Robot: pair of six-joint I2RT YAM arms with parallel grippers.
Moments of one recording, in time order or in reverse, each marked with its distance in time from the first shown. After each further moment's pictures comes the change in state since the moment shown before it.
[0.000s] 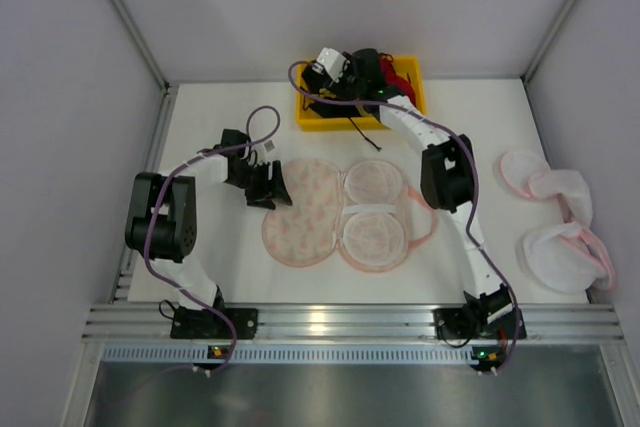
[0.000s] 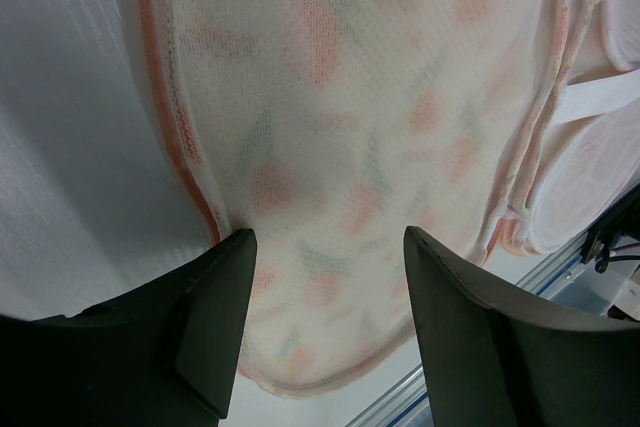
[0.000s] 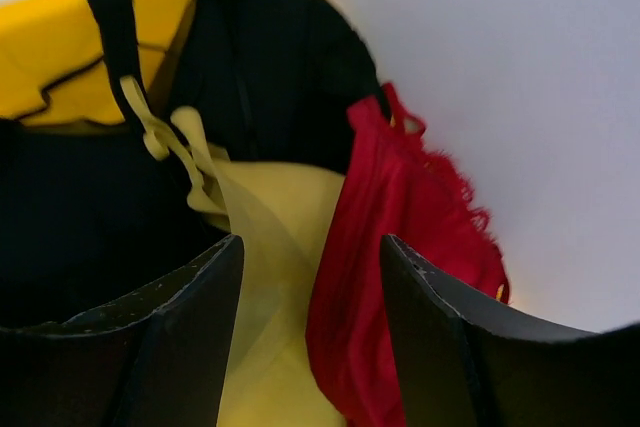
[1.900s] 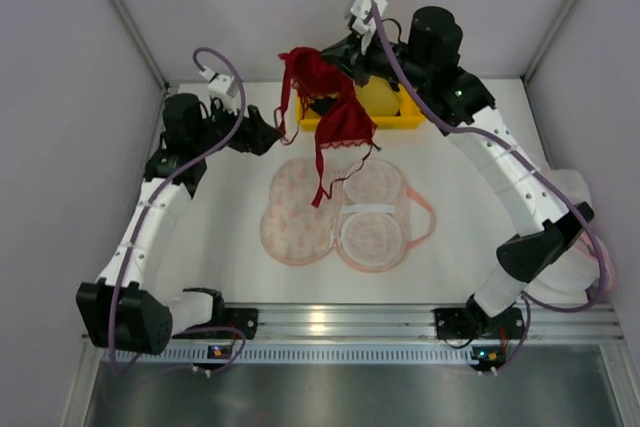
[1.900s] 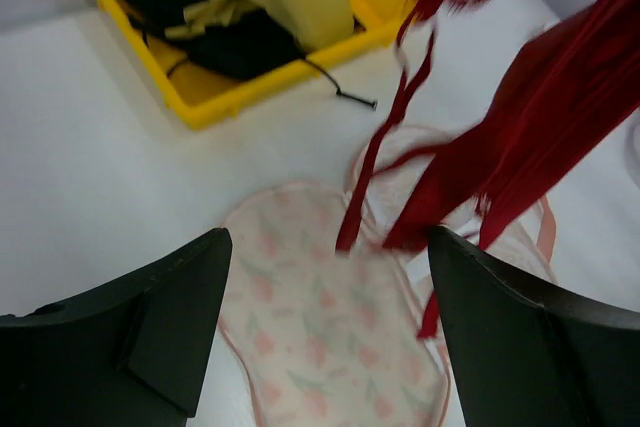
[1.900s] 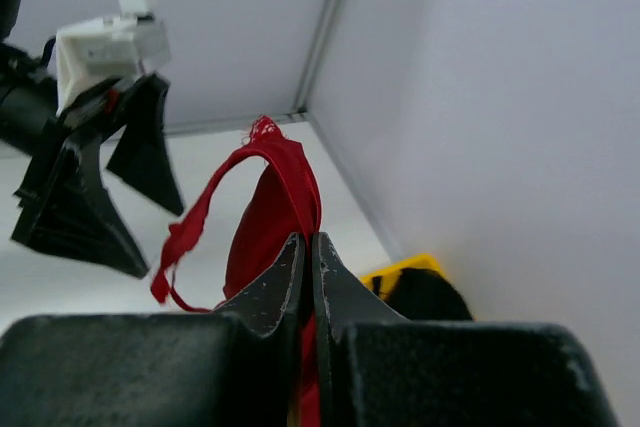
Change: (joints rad) left arm 0.010 -0.522 0.096 0.222 -0.020 0.055; right arm 0.132 -0.790 -0.273 -0.150 -0.386 0.375
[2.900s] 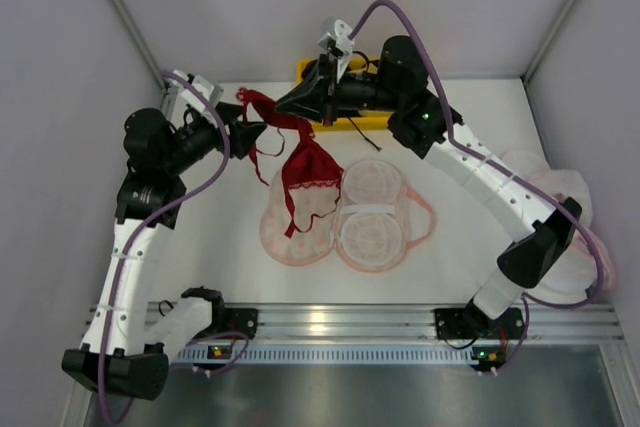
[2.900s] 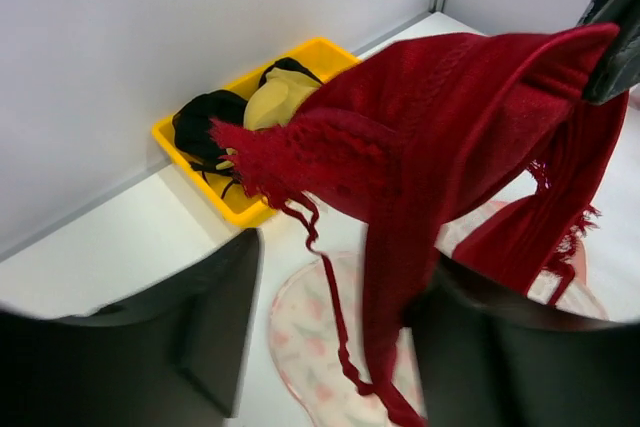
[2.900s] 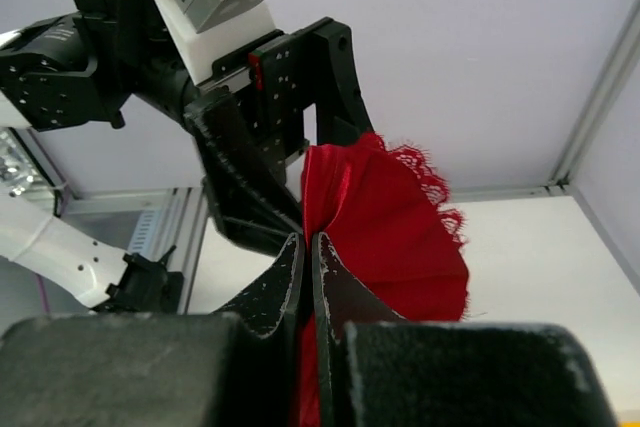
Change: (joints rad) left arm 0.001 -0.278 0.050 0.042 0.039 0.155; right arm 0.162 -0.034 -0.193 0.283 -0.291 0.431
